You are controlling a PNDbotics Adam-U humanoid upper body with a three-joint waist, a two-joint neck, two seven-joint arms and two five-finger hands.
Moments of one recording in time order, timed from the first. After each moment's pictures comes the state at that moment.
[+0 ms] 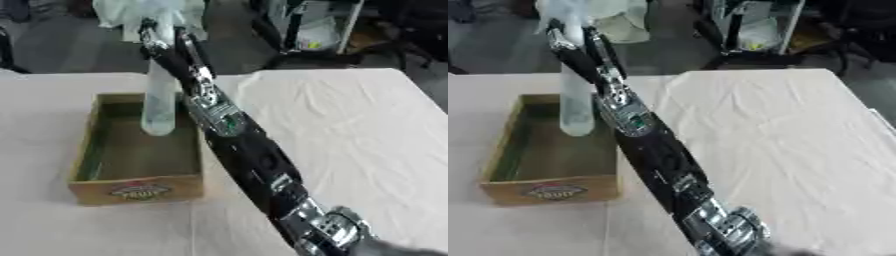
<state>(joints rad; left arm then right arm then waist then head) -0.32 0.19 0.06 -1.91 0.52 0.14 0.07 -0.87 -0.07 0.00 -1.06 -0.04 -0.31 -0.07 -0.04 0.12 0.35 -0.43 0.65</state>
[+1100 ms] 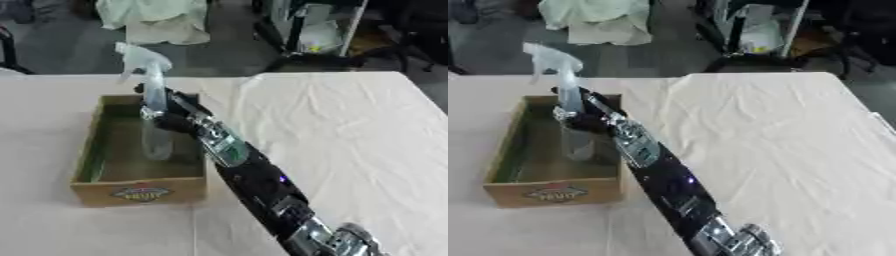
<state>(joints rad) -0.32 0.20 0.05 -1.91 0.51 0.13 0.06 -0.84 -0.06 0.01 -0.94 0.17 -0.24 0.29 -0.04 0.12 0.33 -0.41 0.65</state>
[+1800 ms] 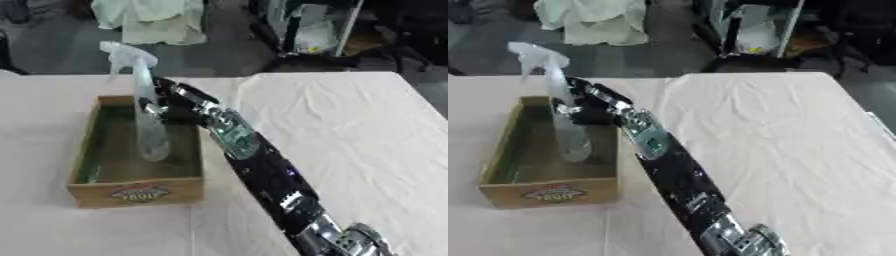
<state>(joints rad) -0.30 0.21 0.05 -1.91 0.50 0.13 0.04 -0.82 -0.09 -0.01 -1.04 0.23 -0.17 0.39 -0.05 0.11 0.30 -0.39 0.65</state>
